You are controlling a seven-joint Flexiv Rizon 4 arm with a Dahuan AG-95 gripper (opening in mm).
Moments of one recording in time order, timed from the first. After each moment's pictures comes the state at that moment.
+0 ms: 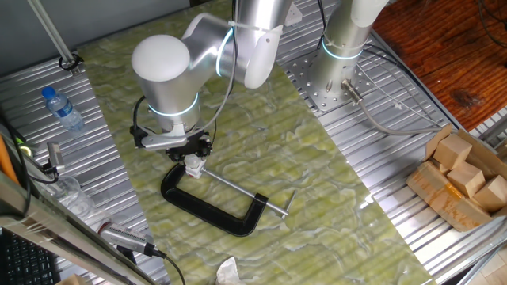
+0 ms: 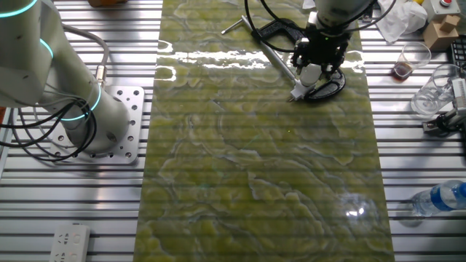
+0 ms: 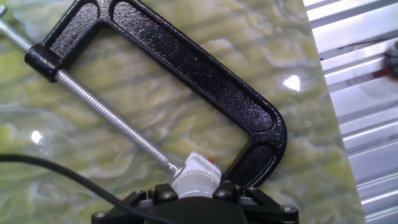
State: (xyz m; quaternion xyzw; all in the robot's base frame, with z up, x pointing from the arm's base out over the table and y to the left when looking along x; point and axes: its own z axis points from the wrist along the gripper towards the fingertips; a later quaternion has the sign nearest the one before) arm 0.557 0.106 0.081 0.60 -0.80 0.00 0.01
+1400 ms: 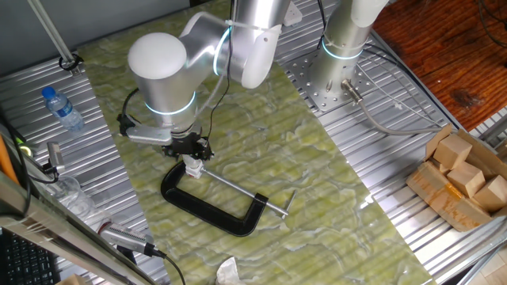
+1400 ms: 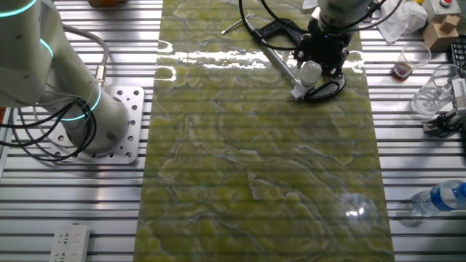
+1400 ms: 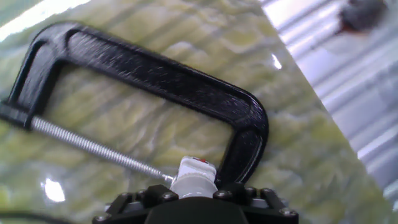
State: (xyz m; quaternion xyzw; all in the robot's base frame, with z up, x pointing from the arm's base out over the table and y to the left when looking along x) arm 0.562 0.107 0.086 0.42 -0.91 0.00 0.01
